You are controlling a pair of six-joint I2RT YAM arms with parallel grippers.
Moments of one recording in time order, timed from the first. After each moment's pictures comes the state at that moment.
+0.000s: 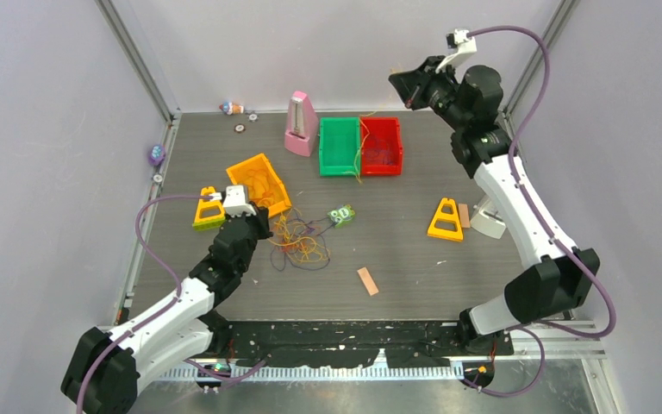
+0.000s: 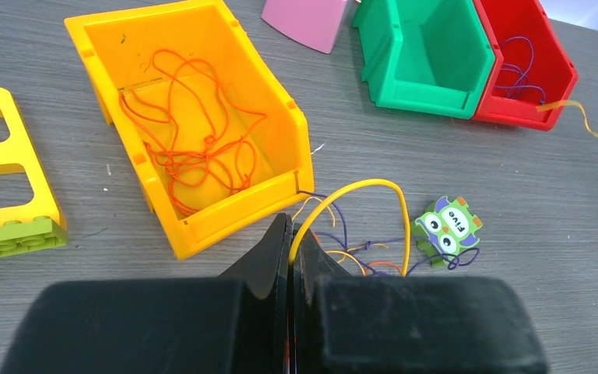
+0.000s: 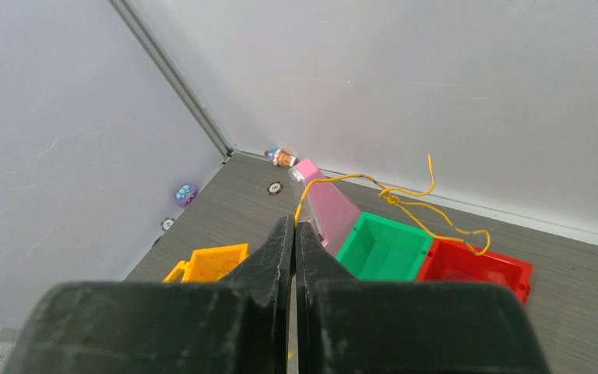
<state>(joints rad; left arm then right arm) -0.55 0.86 0.33 0.31 -0.43 -0.38 0.26 1.45 1.52 0.02 -0.30 0.37</state>
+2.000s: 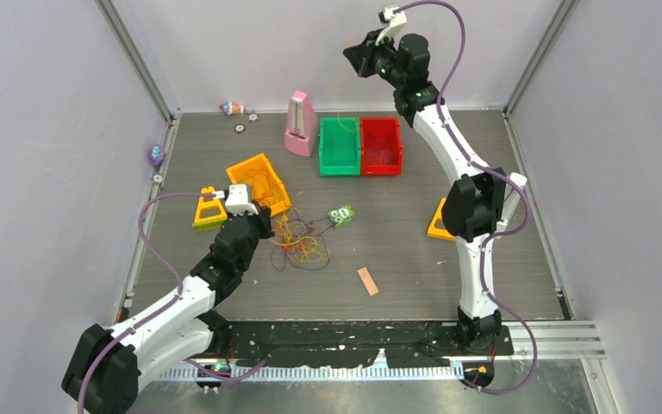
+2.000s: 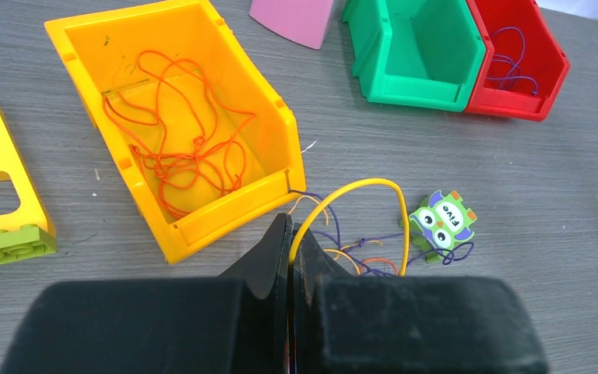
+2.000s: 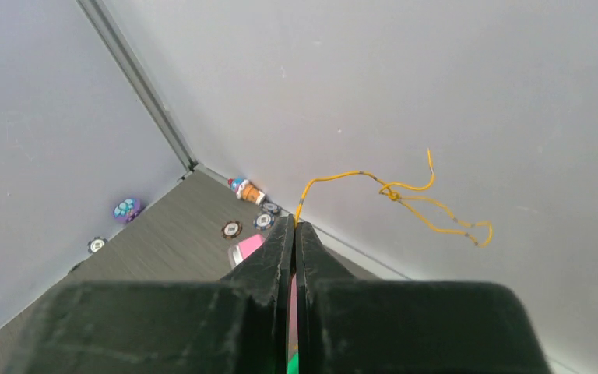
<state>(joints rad) -0.55 0.88 0.34 0.32 -0.40 -0.37 0.33 2.21 2.22 0.08 -0.36 0.24</state>
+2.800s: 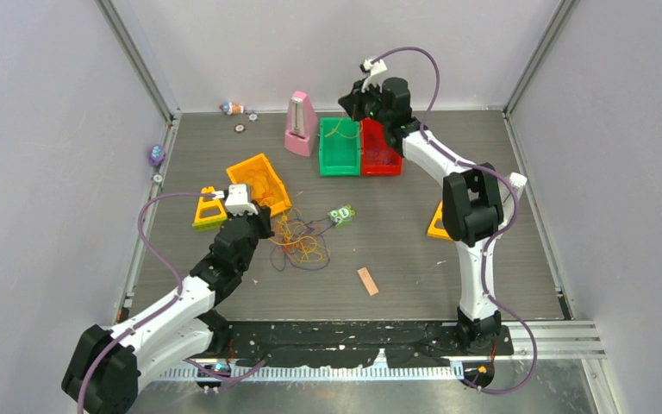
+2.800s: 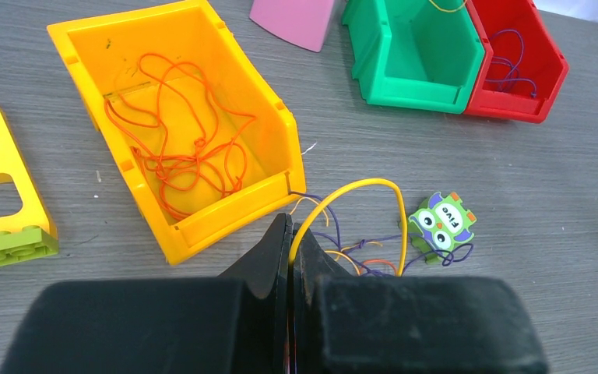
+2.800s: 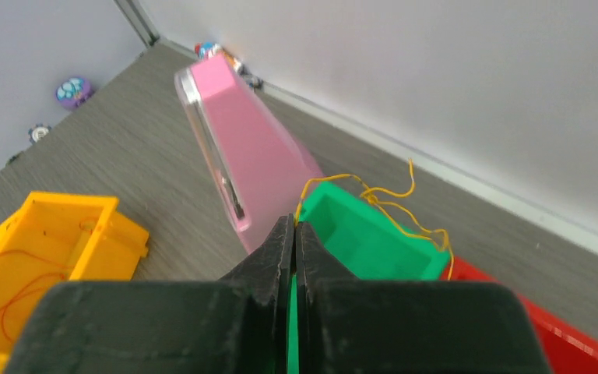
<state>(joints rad) -0.55 0.88 0.34 0.32 -0.40 -0.36 0.37 2.16 1.78 0.28 -0.34 0.14</state>
